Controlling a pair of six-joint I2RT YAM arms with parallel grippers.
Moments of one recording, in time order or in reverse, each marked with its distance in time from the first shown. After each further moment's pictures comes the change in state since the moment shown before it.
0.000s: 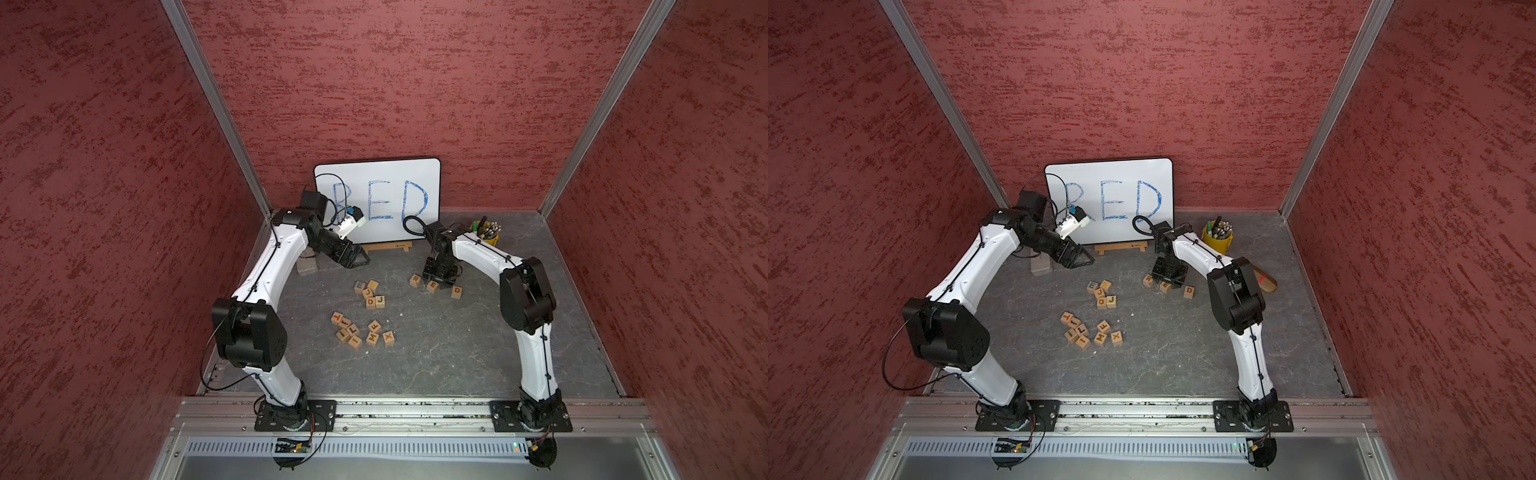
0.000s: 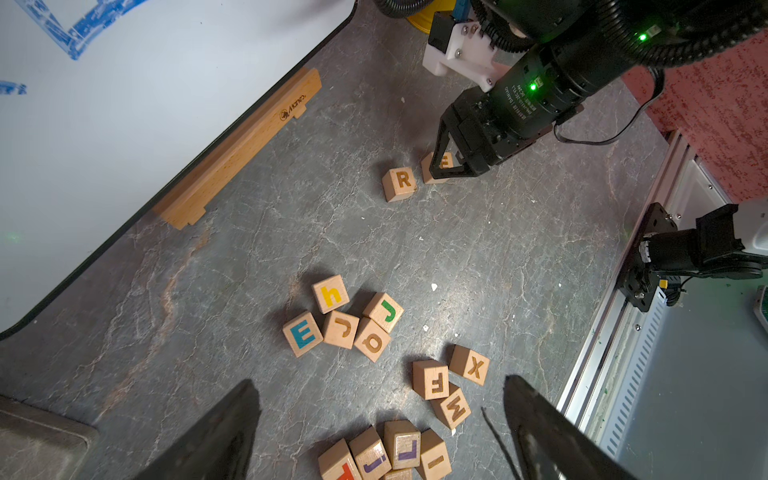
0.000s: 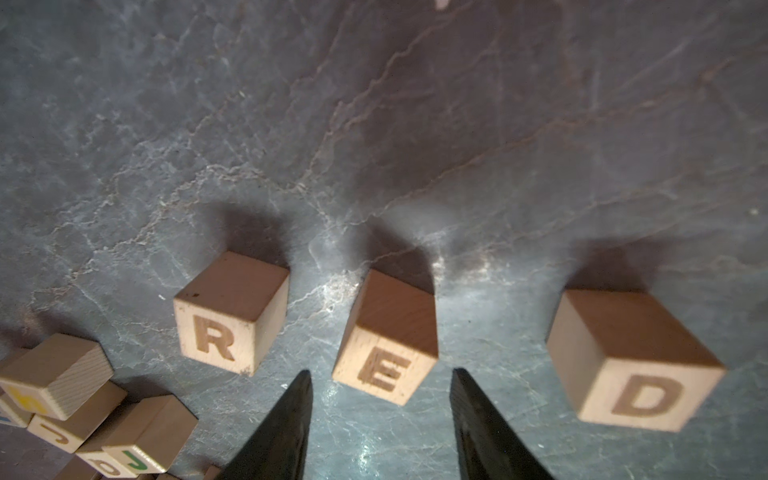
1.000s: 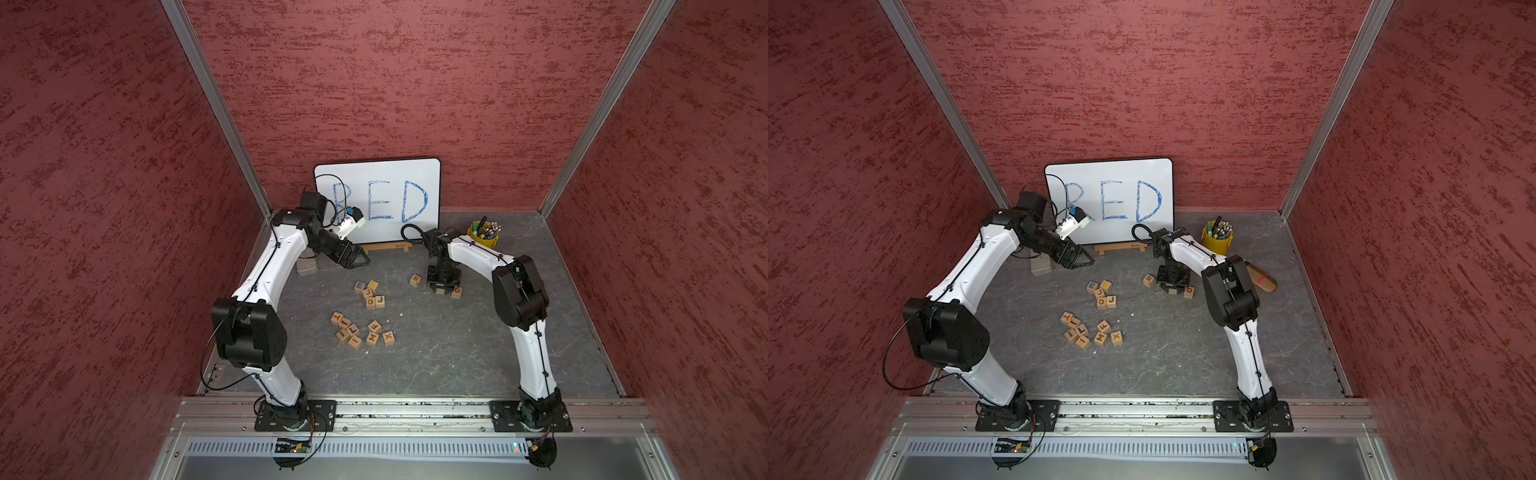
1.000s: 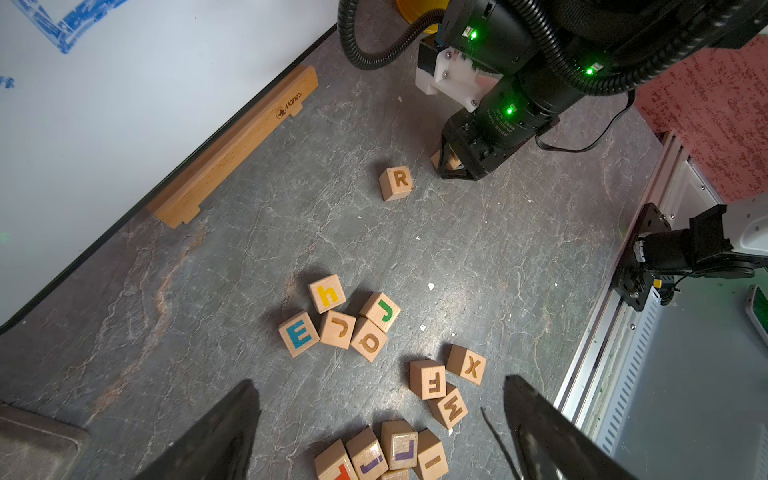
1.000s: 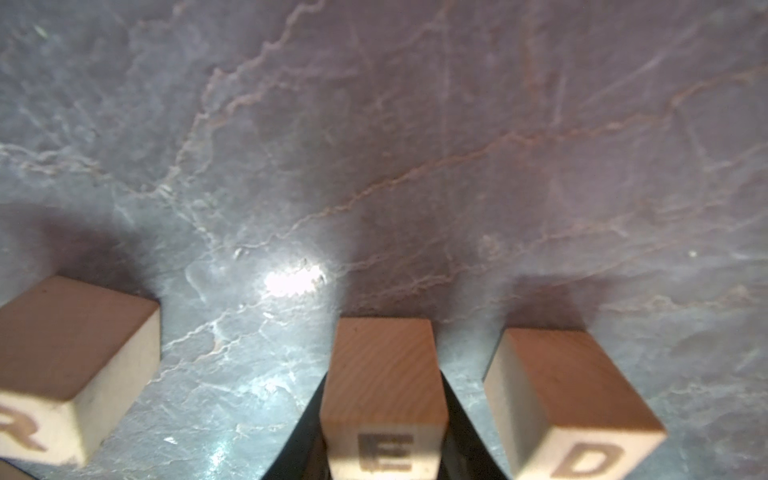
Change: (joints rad) left arm 0.002 0.000 -0.008 0.000 0.011 0.000; right arm 0.000 0.058 0.001 -0.068 0.111 -0.132
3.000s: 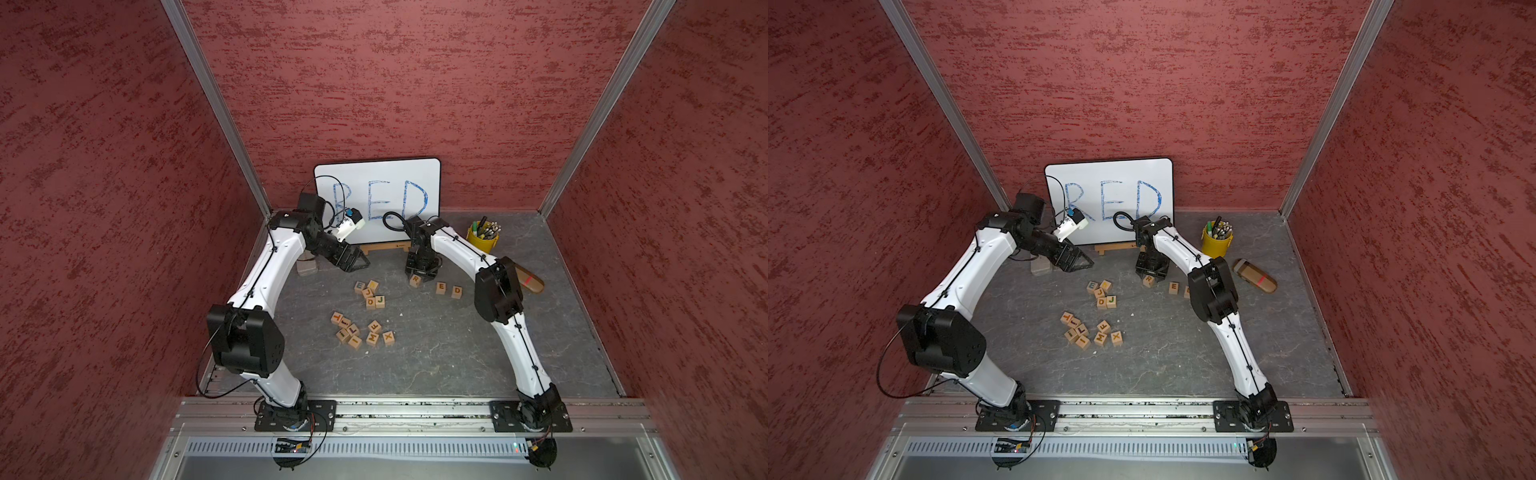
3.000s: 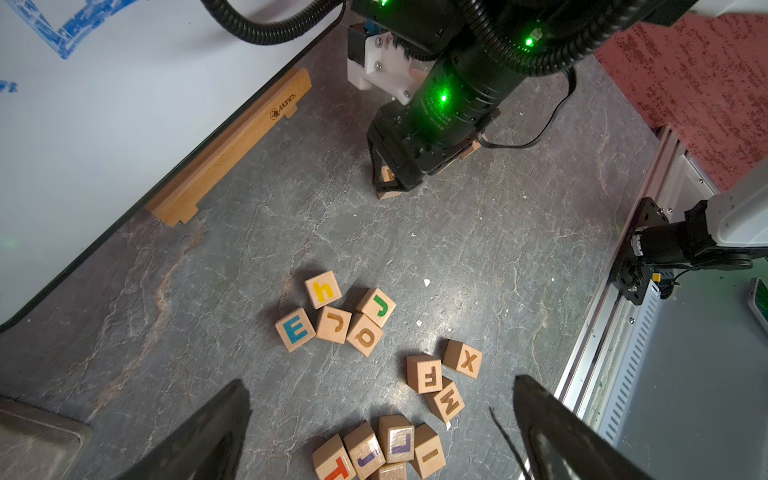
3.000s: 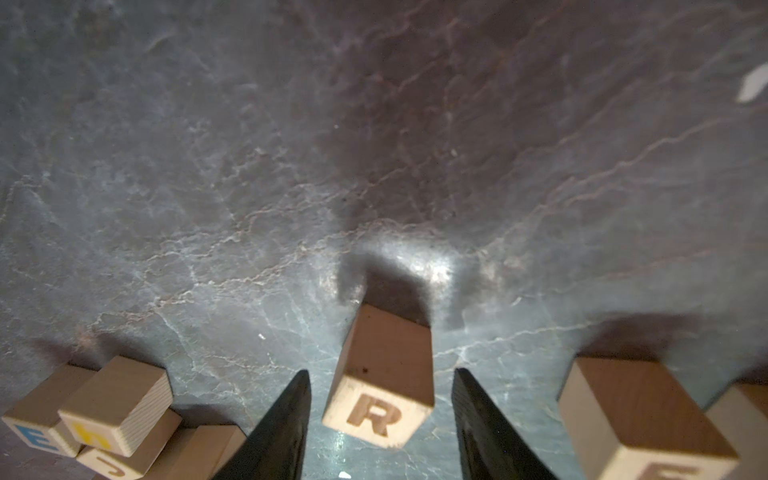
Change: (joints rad) left arm 0.002 -0.043 -0.032 0.002 0.006 0.015; right arm 0.071 0.223 0.439 -0.105 -0.119 0.096
